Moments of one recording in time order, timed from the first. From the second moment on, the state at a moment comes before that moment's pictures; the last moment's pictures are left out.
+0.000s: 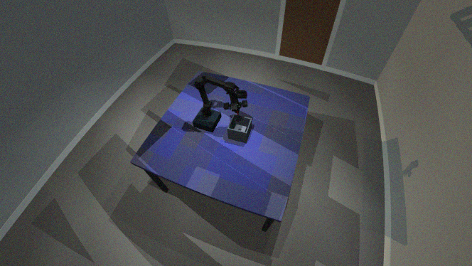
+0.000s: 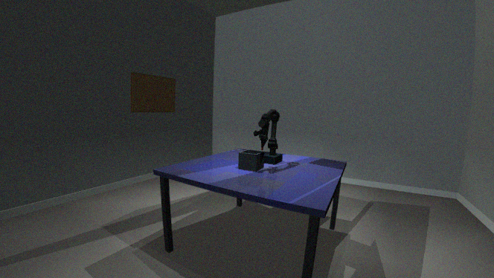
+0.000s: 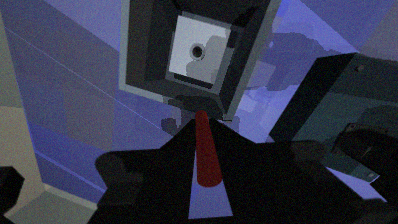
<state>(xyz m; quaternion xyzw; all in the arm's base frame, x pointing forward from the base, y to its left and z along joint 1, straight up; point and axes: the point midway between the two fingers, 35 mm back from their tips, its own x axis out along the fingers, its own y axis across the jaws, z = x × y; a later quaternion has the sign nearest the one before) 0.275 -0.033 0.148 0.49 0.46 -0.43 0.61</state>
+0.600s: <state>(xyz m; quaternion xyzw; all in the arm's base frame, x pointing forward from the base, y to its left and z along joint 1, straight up) 0.284 -0.076 0.131 0.48 0.47 -0.45 0.60</state>
